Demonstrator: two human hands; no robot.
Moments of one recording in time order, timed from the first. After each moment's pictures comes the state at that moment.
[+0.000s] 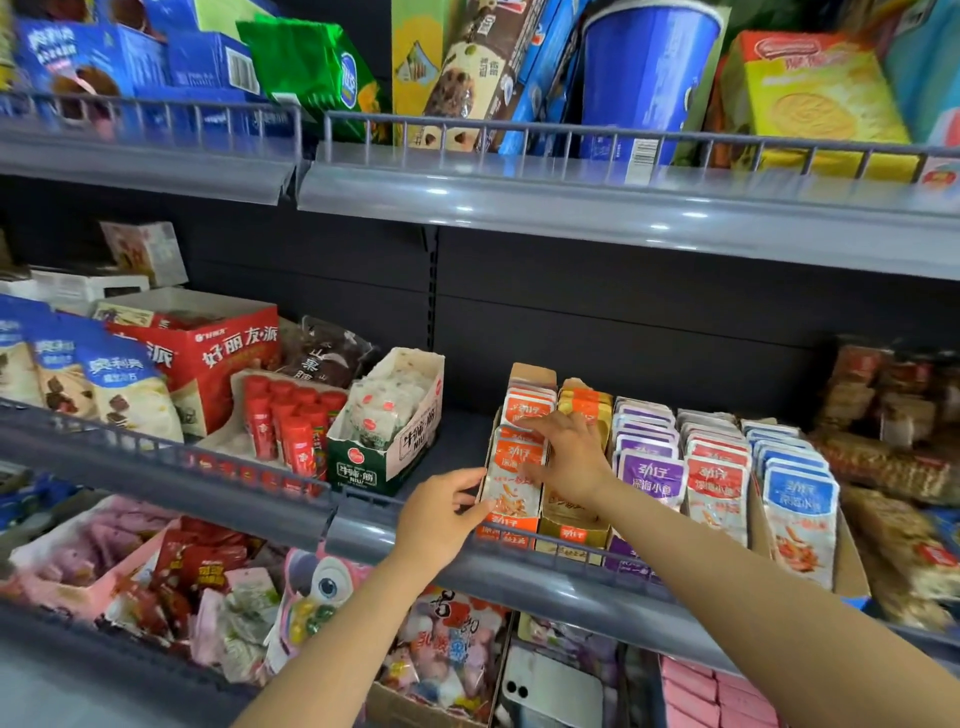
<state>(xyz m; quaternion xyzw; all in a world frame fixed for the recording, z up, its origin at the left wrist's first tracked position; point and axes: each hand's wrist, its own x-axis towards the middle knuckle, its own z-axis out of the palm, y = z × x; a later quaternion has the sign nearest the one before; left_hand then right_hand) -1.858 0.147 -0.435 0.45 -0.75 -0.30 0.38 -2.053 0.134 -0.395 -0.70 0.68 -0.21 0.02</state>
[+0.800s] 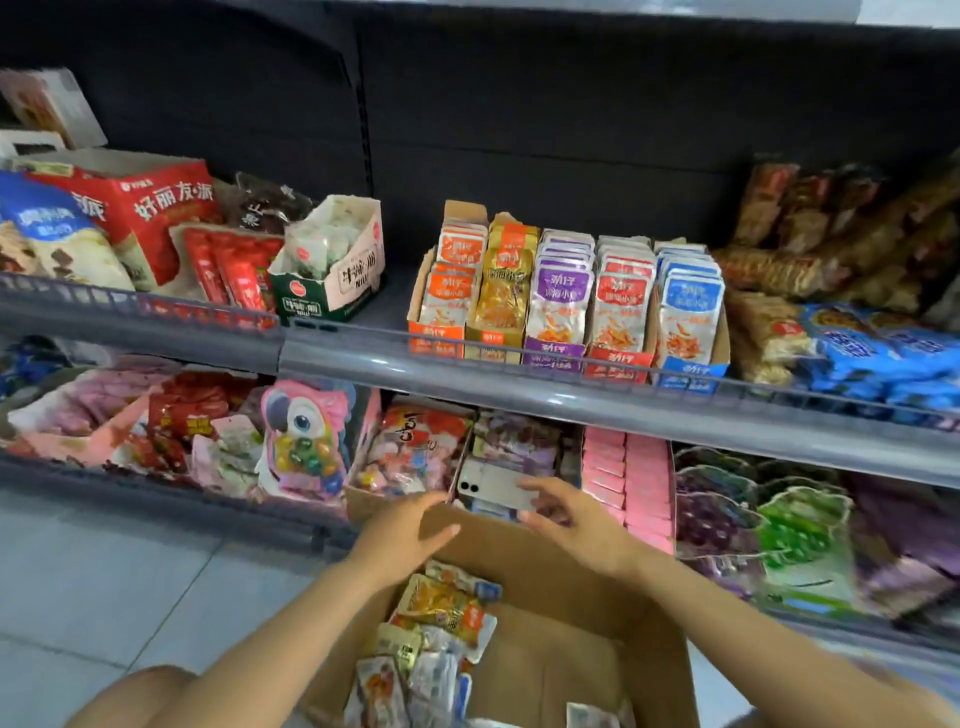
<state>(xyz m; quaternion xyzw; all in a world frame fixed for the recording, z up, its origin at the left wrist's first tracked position) -1.850 0.310 -0.568 0.49 -0.81 -0.29 0.10 -2.084 0.382 -0.541 -0.65 0.62 -0.26 0.34</state>
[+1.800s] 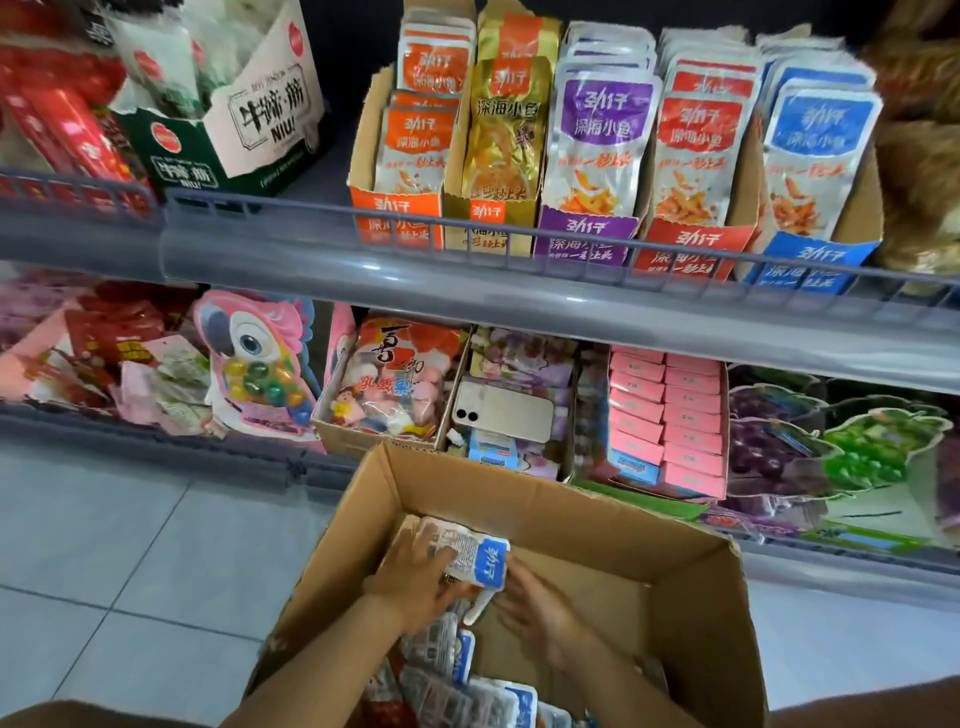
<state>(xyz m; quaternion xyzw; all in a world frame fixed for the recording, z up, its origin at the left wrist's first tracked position) -1.868 0.310 -0.745 0.46 -0.81 -0.27 -0.25 -2.031 0.388 -0.776 -0.03 0.63 -0.38 0.67</state>
